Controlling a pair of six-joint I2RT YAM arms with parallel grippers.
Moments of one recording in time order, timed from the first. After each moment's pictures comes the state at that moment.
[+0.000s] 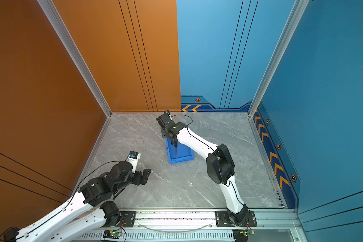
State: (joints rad) left arm -0.79 0.65 0.63 -0.70 -0.32 -0.41; right arm 0.78 2.09 1.93 -0.68 0.38 0.37
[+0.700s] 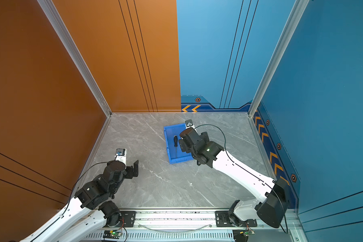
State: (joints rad) left arm -0.65 0.58 0.57 -0.61 -0.58 -0.31; right arm 0.79 1.32 1.22 -0.62 0.56 0.26
